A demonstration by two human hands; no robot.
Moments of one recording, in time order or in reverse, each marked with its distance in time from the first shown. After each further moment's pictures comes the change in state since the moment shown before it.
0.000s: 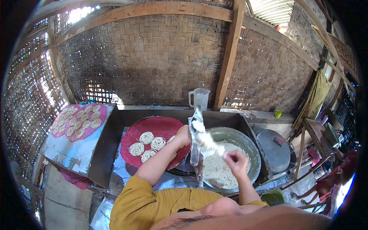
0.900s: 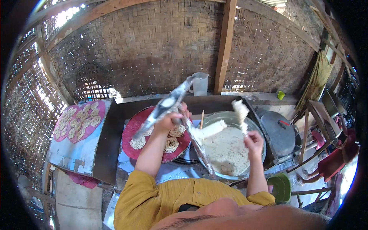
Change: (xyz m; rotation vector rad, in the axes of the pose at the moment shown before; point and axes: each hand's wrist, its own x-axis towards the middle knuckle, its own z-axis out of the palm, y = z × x) left_hand -0.010 0.012 -0.054 -1.150 -0.202 0.395; right_hand 0.009 0.035 -0.040 0.409 0.100 0.309
